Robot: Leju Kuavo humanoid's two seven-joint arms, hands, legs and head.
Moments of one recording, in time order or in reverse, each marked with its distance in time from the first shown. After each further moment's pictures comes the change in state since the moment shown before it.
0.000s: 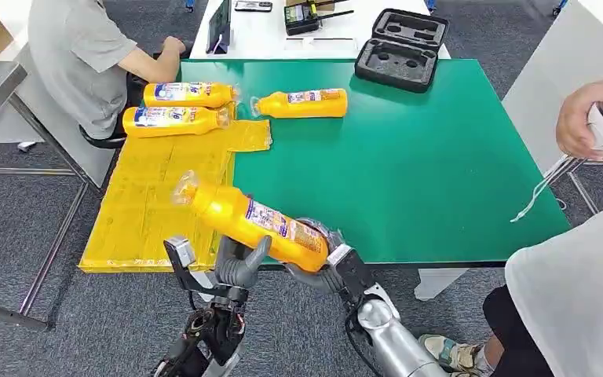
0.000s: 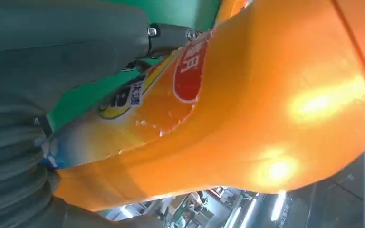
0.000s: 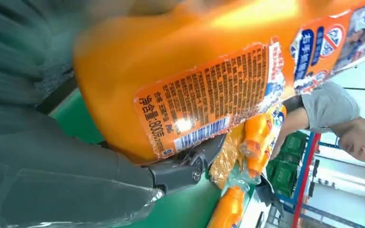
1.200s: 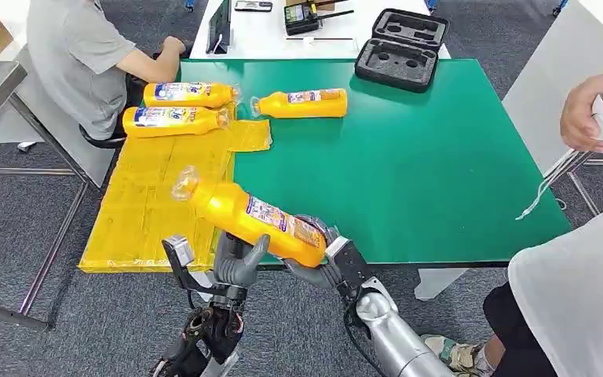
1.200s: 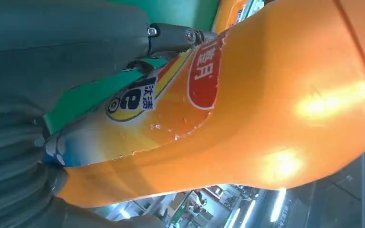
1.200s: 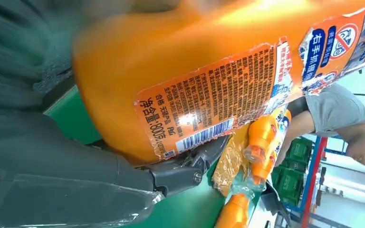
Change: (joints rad) left arm -0.002 0.000 0.011 0.000 -0.008 -0.001 0.000; right arm -0.052 0.009 0.005 0.072 -0.012 0.026 0.000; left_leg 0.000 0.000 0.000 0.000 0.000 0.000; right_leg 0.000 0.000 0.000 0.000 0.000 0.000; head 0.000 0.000
